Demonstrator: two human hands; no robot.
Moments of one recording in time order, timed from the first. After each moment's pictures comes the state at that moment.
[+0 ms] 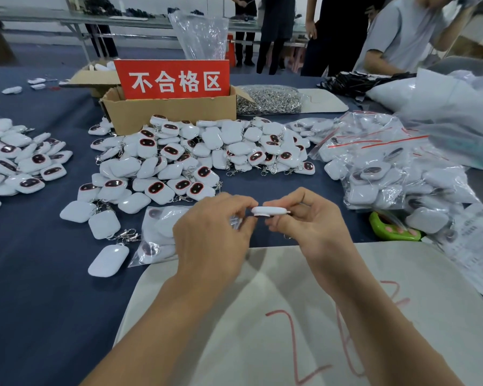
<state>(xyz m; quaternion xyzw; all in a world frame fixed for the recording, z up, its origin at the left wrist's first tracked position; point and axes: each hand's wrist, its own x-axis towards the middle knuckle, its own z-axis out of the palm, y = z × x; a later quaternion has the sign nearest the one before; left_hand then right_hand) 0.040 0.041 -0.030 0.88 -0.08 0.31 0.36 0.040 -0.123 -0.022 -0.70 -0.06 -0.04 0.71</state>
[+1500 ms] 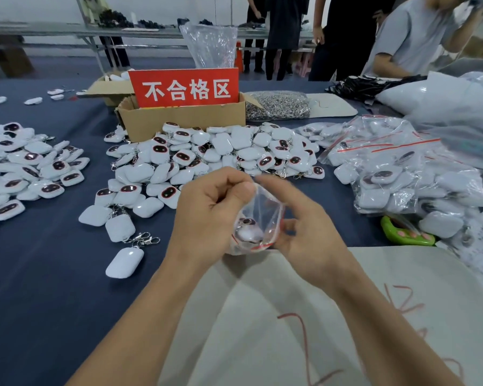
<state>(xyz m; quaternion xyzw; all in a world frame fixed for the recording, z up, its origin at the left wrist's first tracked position) 0.049 0.064 0.009 0.74 -0.14 0.19 0.63 0.040 -0.103 -0.012 -0.81 -0.18 -0.09 0.56</state>
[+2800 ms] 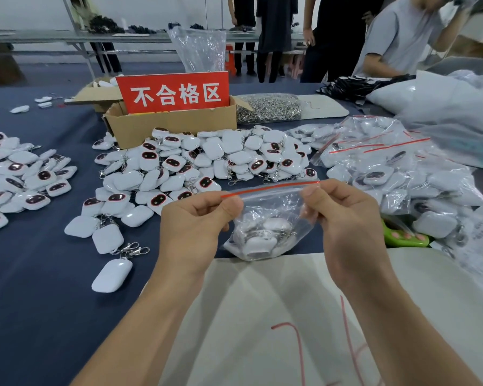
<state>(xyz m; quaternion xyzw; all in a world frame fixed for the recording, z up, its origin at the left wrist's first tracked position) 0.049 0.060 -0.005 0.67 0.02 0.12 0.74 0.045 -0.129 0.001 -0.62 -0.02 -0.18 0.76</state>
